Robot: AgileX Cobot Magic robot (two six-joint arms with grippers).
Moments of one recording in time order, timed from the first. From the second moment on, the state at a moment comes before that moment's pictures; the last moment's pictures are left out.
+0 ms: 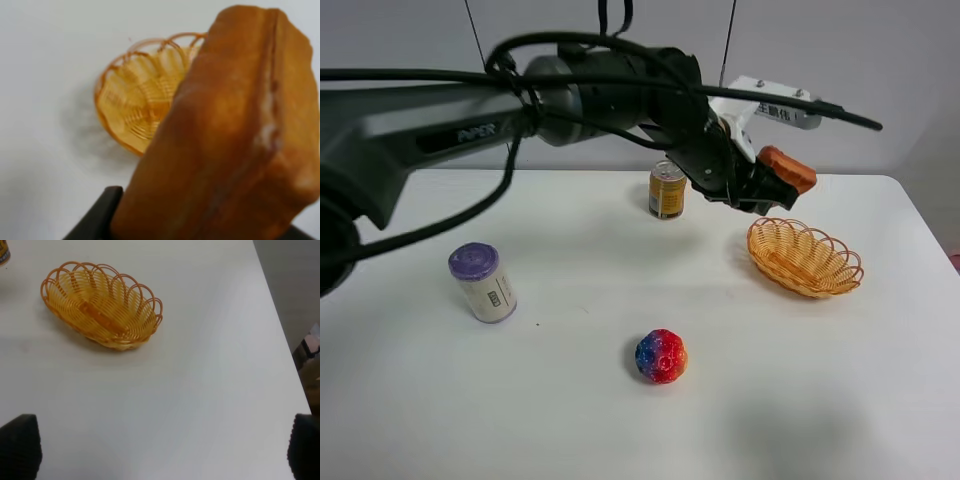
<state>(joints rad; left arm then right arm) -0.84 2.21 -1.91 -0.30 0.61 0.11 -0.12 0.00 -0.48 0.03 1.06 -0.06</state>
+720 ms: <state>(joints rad) -0.85 2.51 -2.17 -0.69 0.43 0.11 -0.12 0.00 -0.48 0.03 1.06 -0.06</state>
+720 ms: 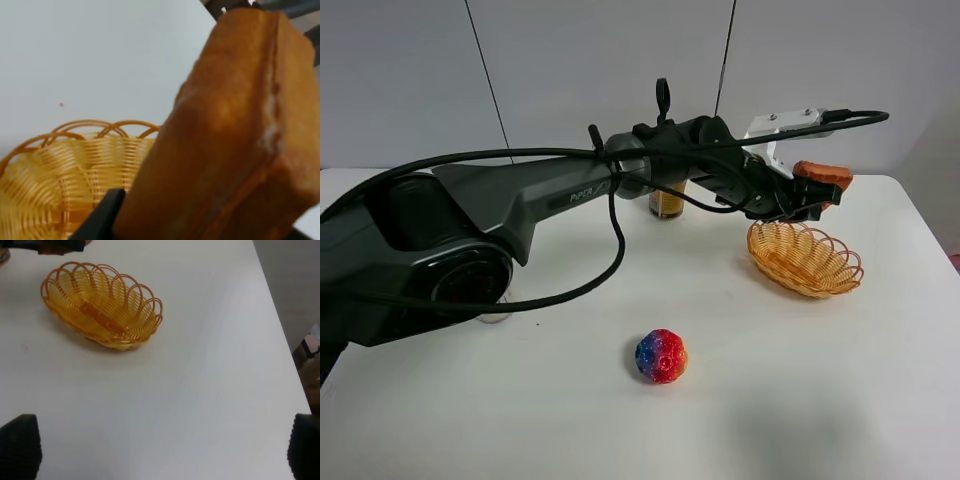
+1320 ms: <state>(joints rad) -0.85 2.60 -2.17 -0.76 0.46 0.11 -0.12 0.00 -0.48 0.03 1.06 -0.06</state>
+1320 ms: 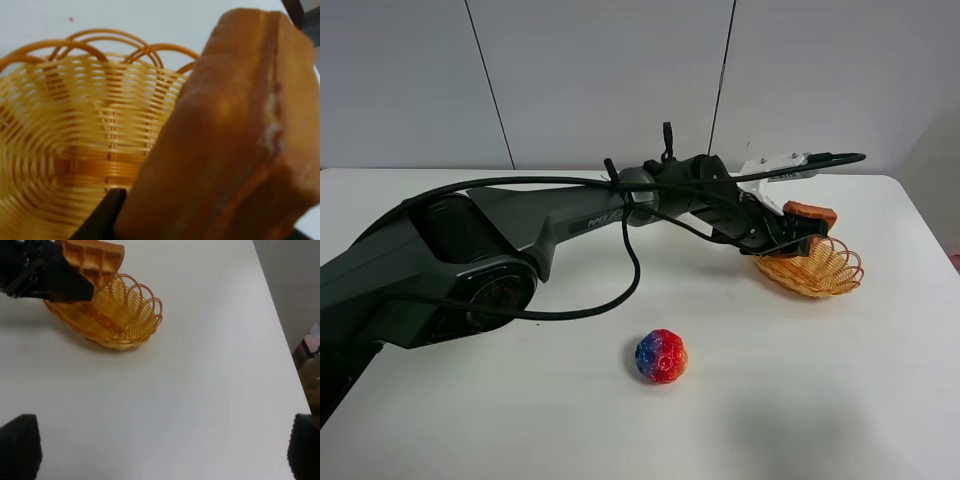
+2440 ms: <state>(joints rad) -0.80 2.41 -2.17 -0.68 0.44 0.05 -0.12 0.00 -0.48 0.03 1.06 -0.06</state>
